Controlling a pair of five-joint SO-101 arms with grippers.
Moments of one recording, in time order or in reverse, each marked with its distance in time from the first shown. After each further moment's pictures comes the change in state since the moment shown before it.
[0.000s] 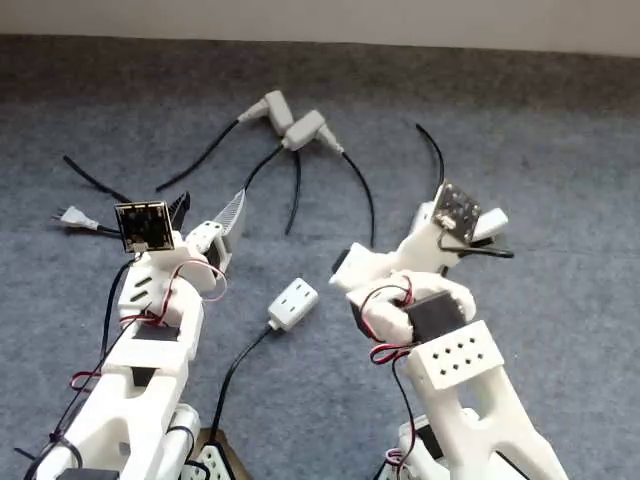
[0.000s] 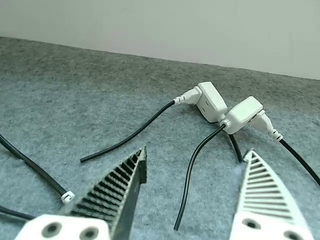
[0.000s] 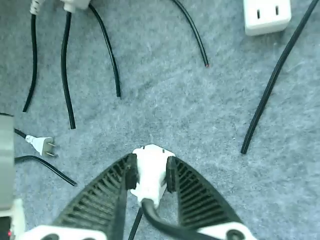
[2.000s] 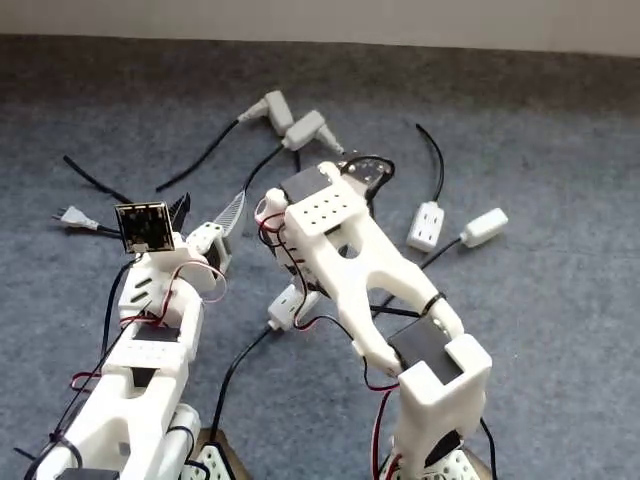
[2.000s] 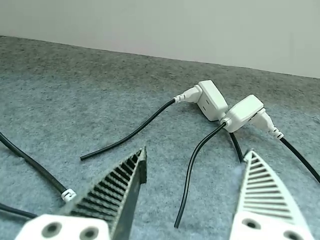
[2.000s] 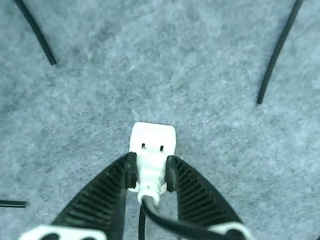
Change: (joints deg) left arm 0.0 0.0 0.3 0.0 0.0; right arm -8.8 63.2 -56.2 29.3 -14.8
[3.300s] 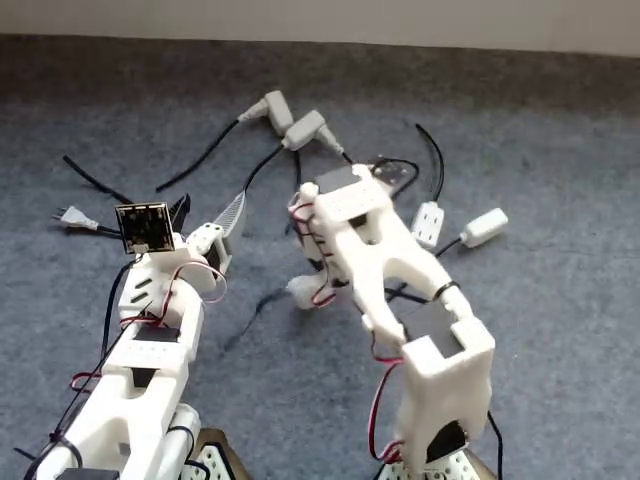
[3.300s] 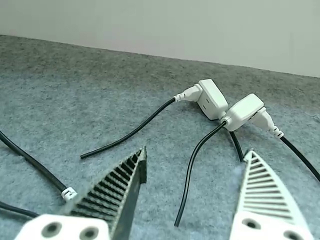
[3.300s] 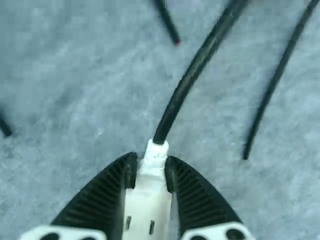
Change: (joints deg) left arm 0.0 0.0 0.2 0.0 0.0; right arm 9.8 6.2 6.3 -8.5 6.4
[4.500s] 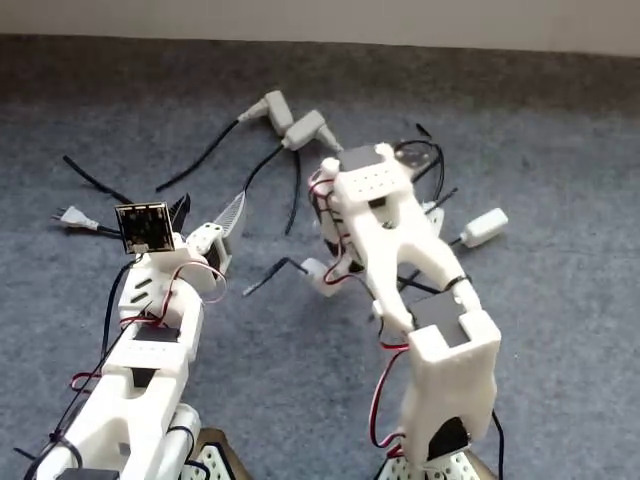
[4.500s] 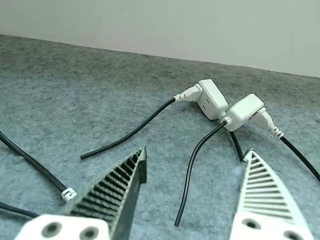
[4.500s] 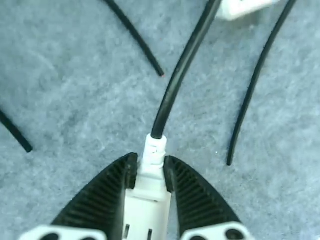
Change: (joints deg) left arm 0.0 0.0 0.0 0.0 0.0; right arm 4.4 0.7 -11.4 8.0 3.4
